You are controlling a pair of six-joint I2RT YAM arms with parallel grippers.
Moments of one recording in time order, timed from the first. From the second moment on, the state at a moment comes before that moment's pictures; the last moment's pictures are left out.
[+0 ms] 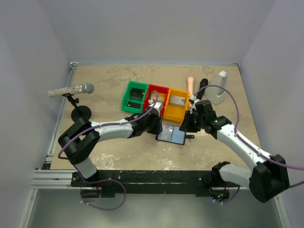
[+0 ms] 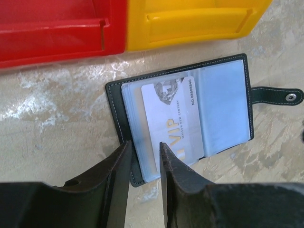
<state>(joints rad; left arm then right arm) -0.88 1.68 0.93 -0.02 -0.07 -0.57 0.41 1.09 0.75 -0.50 -0.21 0.48</state>
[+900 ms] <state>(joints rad) -0.88 1.72 0.85 0.06 -0.04 -0.65 0.53 1.43 0.67 -0.17 -0.23 0.66</state>
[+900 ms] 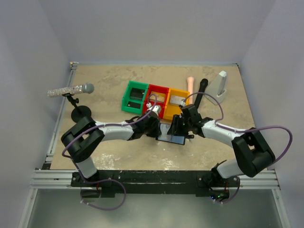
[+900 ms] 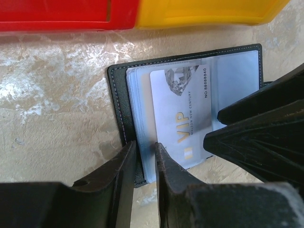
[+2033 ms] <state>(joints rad) -0.88 1.69 0.75 0.22 -0.04 -0.73 0.50 1.44 0.51 0.11 -0.27 0.76</state>
